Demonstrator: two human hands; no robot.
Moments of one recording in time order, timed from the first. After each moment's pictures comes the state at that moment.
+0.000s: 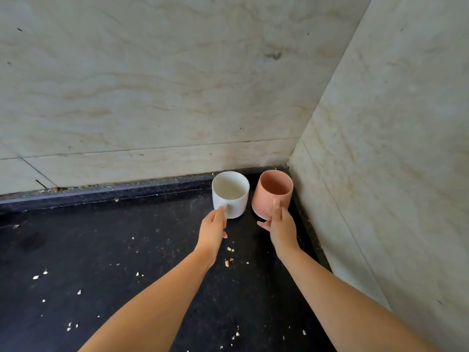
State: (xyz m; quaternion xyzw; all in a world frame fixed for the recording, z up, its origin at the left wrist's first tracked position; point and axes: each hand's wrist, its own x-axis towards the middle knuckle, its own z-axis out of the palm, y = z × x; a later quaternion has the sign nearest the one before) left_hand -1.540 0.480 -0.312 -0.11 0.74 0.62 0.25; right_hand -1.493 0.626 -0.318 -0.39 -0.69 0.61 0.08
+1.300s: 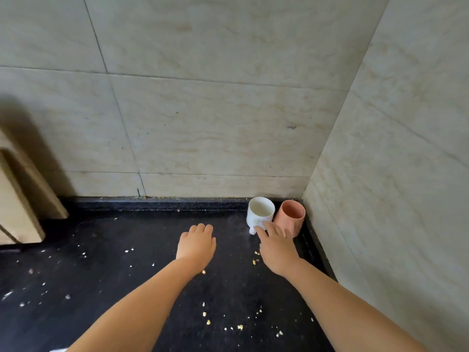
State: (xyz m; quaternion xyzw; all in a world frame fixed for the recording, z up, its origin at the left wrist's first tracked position) left_hand -1.467 0.320 -0.206 0.17 0.98 0.08 0.04; right_hand -1.419 0.536 -0.207 0.00 -1.00 0.03 -0.08
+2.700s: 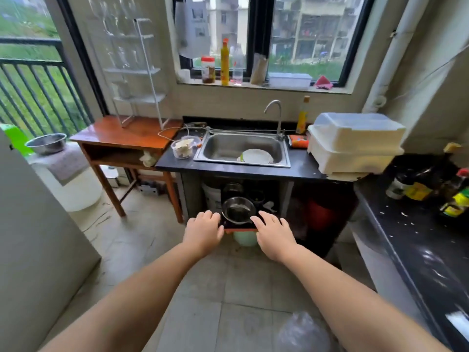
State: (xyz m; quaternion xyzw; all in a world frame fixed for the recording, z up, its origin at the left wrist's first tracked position) left_hand -0.650 -0.098 -0.163 -0.61 0.79 0.01 -0.07; right_hand -0.851 -0.081 -0.166 0.77 -0.64 0.00 -0.05
